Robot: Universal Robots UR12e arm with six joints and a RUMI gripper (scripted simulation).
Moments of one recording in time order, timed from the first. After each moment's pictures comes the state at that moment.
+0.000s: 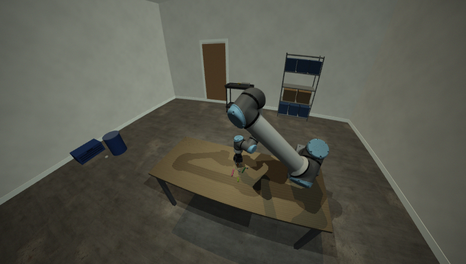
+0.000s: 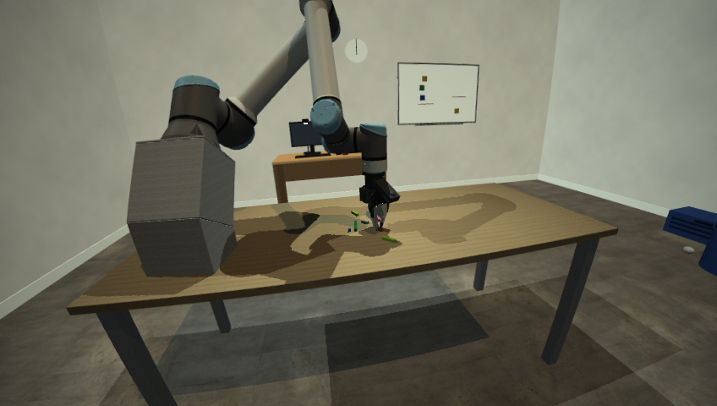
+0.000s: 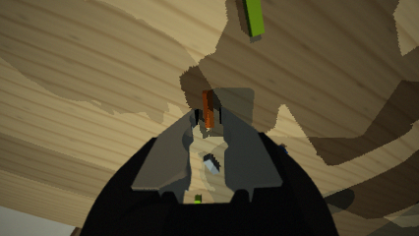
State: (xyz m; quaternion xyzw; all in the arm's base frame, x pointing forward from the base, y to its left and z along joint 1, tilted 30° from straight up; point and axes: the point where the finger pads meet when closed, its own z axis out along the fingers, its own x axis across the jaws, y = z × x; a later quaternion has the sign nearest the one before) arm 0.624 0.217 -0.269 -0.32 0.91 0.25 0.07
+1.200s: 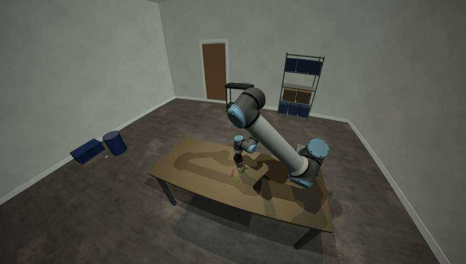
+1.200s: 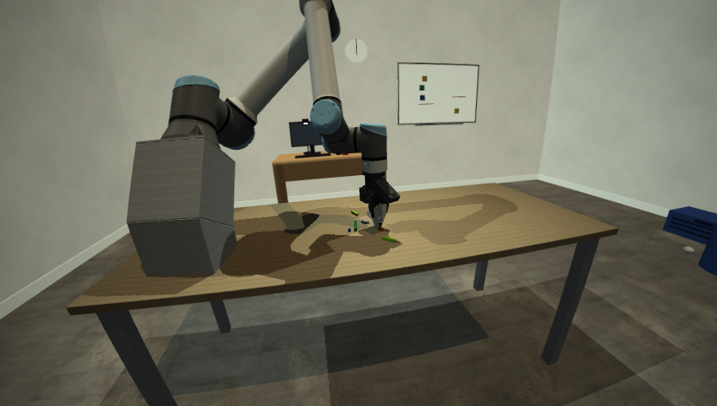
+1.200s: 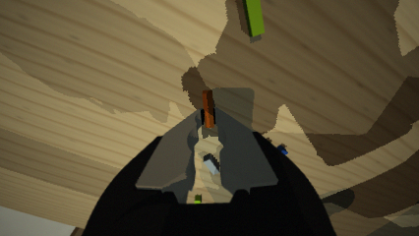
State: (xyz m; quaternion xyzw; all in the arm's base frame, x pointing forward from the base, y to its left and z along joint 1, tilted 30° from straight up) arm 0.624 0.217 -0.269 -0.32 0.91 0.25 0.07
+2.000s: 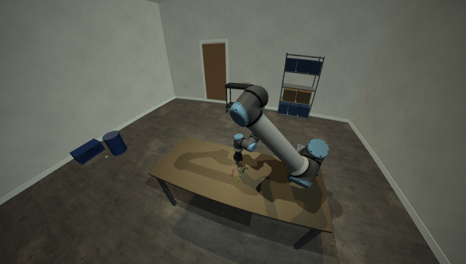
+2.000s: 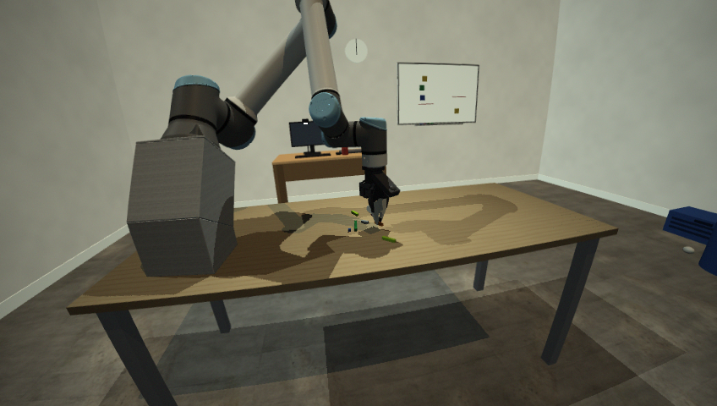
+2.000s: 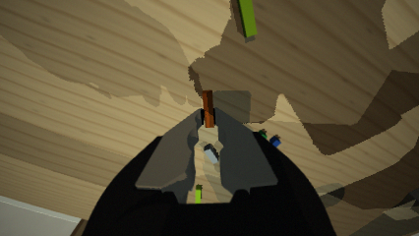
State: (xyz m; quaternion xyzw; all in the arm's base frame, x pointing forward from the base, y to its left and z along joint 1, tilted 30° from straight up) arm 0.624 0.207 -0.252 -0.32 0.91 0.25 0.07
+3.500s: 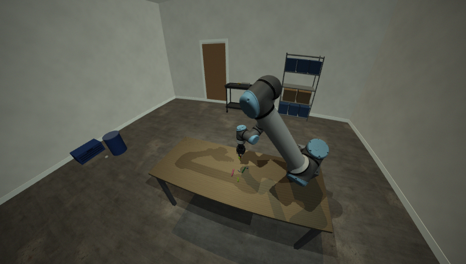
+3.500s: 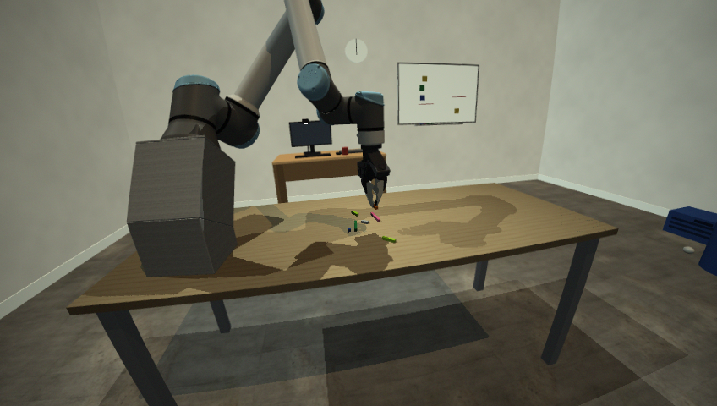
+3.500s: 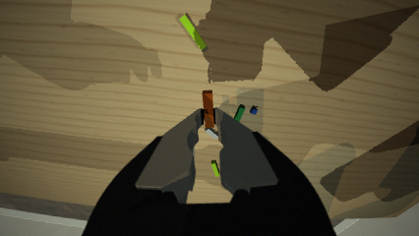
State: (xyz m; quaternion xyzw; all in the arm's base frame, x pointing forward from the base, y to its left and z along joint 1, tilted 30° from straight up) arm 0.610 0.141 -0.197 -0.17 0.95 0.26 0.03
